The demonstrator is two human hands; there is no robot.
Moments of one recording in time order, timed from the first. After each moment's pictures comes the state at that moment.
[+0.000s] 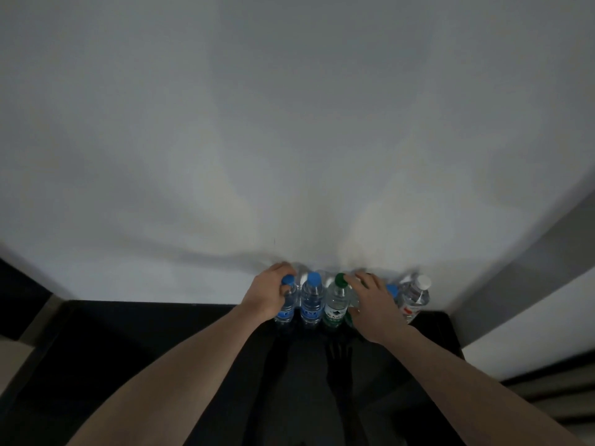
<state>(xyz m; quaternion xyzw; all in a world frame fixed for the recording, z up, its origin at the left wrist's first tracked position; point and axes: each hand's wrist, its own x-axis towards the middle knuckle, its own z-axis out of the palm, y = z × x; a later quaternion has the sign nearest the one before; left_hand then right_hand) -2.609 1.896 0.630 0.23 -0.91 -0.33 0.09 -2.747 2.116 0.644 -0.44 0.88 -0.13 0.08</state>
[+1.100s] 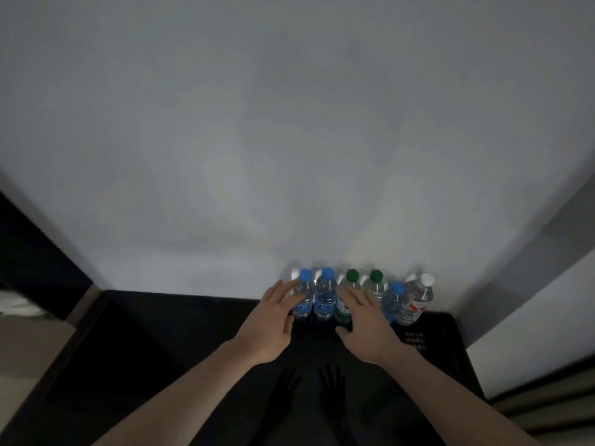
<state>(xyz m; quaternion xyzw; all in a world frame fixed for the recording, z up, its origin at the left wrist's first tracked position) -2.492 1.955 0.677 0.16 -0.96 -0.23 0.08 -2.654 2.134 0.686 -0.43 0.86 -0.17 0.20</state>
